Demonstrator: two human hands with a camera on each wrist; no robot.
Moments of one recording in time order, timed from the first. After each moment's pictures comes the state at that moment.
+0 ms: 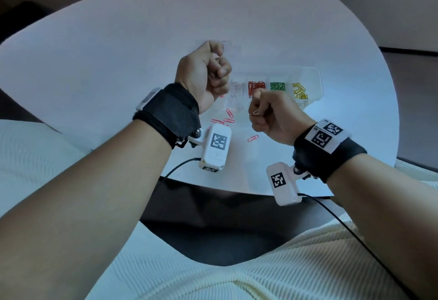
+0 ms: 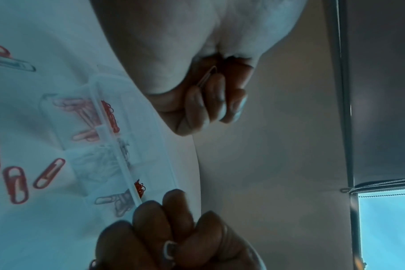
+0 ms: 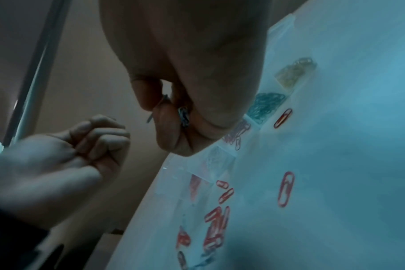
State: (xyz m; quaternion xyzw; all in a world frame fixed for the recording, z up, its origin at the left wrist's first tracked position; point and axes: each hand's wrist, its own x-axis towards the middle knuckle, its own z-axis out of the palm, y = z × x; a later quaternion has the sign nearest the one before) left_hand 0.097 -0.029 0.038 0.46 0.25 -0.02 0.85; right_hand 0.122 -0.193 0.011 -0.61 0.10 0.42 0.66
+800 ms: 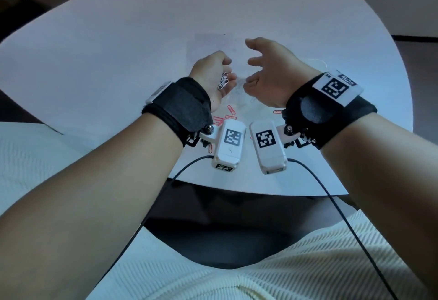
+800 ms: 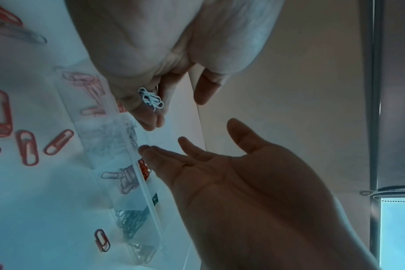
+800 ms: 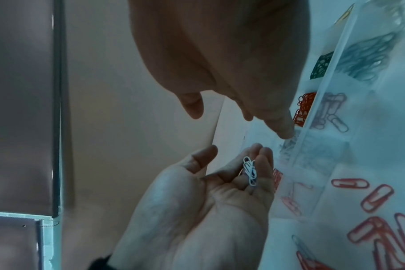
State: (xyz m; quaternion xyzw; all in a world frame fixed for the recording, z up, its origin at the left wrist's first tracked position) left_hand 0.119 -0.041 0.022 0.50 0.42 -0.07 0.75; right_hand 0.175 -0.150 0.030 -0.61 0.22 0.44 0.63
